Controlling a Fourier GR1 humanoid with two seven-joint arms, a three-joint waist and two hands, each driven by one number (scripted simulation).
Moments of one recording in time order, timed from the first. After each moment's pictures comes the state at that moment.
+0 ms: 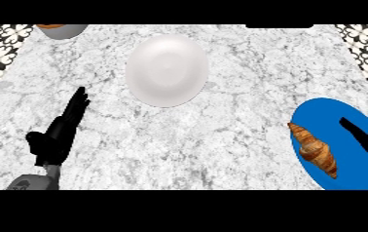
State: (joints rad) left arm -0.06 0.40 -0.17 -1.32 0.25 0.13 -0.17; right arm 0.34 -0.66 -0.02 -1.93 0.21 0.14 0.12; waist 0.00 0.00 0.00
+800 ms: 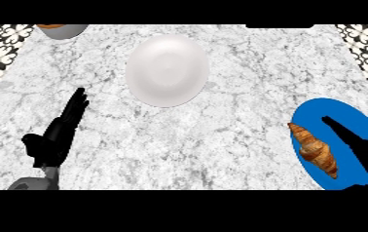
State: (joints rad) left arm -0.04 0.35 -0.10 -1.36 0.18 0.07 -0.15; right arm 0.20 -0.57 -0.01 -1.75 0.43 0.30 0.20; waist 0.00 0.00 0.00
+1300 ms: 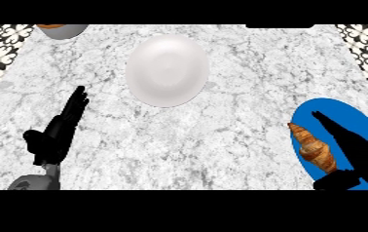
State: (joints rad) left arm -0.05 0.31 -0.05 -1.36 0.13 0.03 -0.12; right arm 0.09 -0.48 -0.01 -1.58 0.59 0.29 0.17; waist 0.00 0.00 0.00
